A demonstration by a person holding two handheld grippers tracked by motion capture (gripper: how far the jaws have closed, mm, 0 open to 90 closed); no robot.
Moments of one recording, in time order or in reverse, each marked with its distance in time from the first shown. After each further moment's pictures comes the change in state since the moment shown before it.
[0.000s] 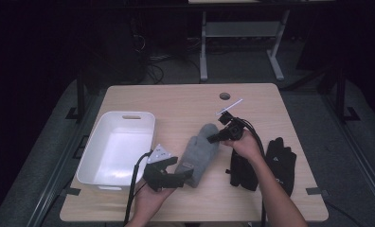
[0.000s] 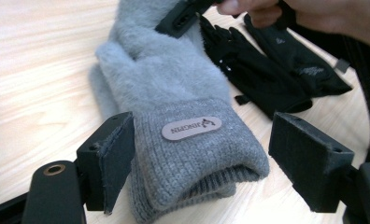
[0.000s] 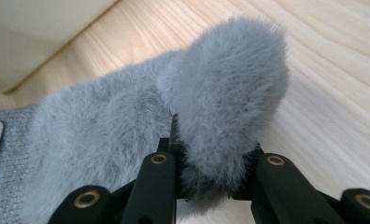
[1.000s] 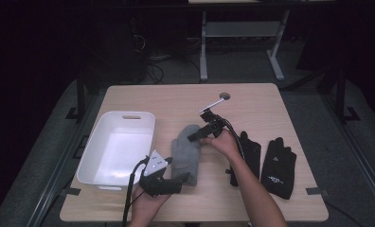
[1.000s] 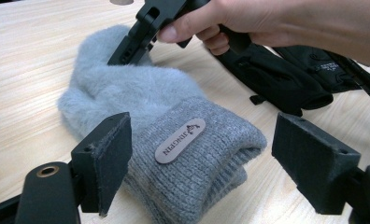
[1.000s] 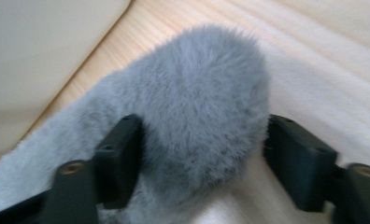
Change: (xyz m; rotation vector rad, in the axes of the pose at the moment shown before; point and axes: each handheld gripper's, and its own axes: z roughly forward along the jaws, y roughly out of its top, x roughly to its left) left arm -0.009 -0.015 -0.015 -0.067 0.104 0.123; right arm 0.001 0.034 0.063 0.013 0.053 0.177
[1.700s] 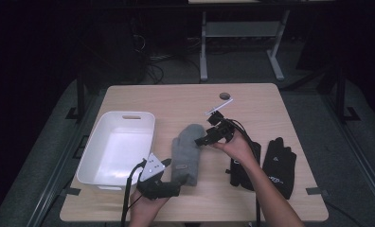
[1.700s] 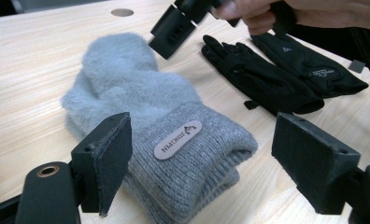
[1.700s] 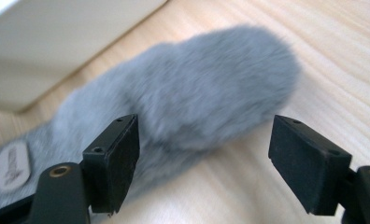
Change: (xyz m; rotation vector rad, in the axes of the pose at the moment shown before) left arm -0.005 -0.002 -0.008 -0.039 0.002 0.000; right arm 0.038 -0.023 -0.056 -0.054 -0.097 -0.185
